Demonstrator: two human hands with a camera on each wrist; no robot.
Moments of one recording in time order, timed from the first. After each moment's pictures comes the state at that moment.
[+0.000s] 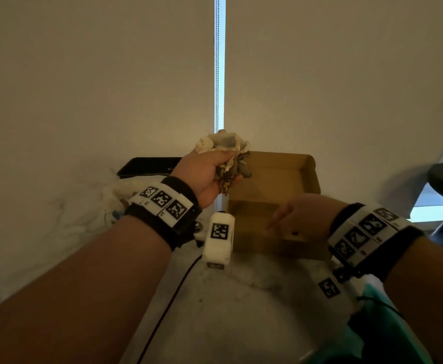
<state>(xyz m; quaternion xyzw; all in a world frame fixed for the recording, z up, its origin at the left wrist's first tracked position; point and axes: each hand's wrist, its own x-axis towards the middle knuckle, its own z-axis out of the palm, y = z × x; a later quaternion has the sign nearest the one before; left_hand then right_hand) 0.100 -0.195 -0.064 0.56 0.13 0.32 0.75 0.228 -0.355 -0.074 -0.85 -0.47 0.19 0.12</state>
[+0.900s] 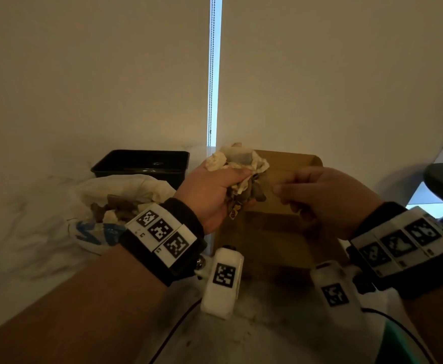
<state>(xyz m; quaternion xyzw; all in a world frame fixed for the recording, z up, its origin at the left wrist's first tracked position) 0.129 -0.190 -0.099 0.55 0.10 0.29 0.78 0.259 -0.335 -0.073 -0.76 -0.45 0.19 0.44</state>
